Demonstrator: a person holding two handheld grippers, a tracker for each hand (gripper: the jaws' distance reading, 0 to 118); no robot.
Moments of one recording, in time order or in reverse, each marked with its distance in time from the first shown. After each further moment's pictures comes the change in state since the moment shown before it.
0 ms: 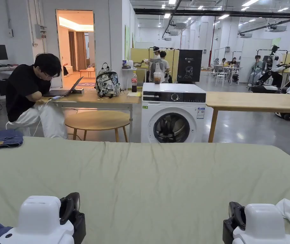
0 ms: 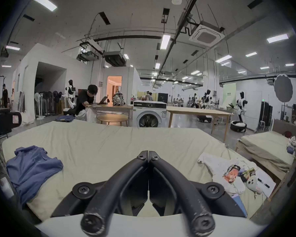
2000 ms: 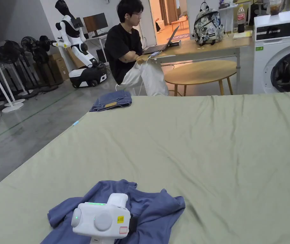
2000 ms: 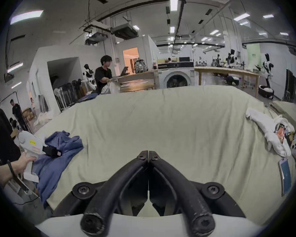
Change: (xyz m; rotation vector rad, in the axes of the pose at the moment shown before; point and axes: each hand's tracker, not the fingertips) left arm -0.265 -0.163 -0.166 -0.896 0.125 0.122; right arm -0.055 -0.073 -0.077 -0.310 0.250 -0.118
